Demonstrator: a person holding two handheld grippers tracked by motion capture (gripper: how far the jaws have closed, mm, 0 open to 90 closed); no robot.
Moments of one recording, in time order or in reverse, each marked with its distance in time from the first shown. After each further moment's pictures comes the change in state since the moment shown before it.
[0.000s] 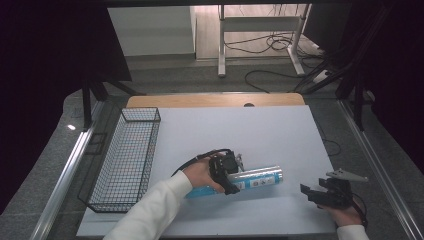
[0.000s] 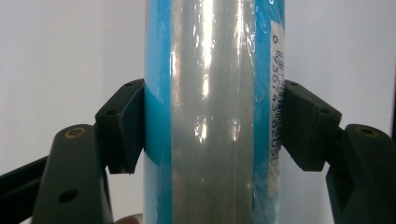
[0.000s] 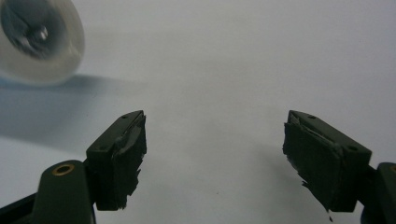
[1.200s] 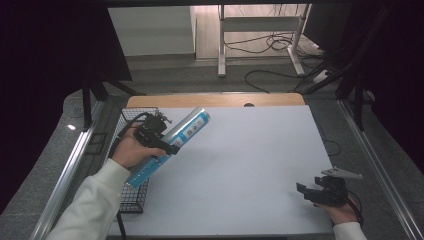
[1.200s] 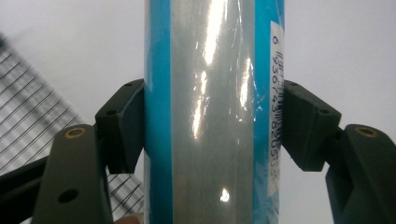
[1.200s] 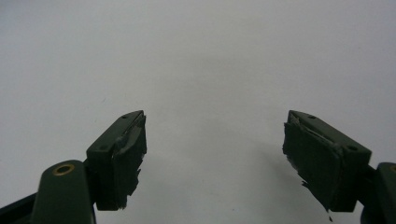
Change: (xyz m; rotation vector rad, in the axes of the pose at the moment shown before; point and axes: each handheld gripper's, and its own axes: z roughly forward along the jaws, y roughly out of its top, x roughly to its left) left arm 0.058 -0.133 -0.147 -0.106 0.227 -0.613; right arm 0.007 0.005 0.008 0.011 0.015 -0.020
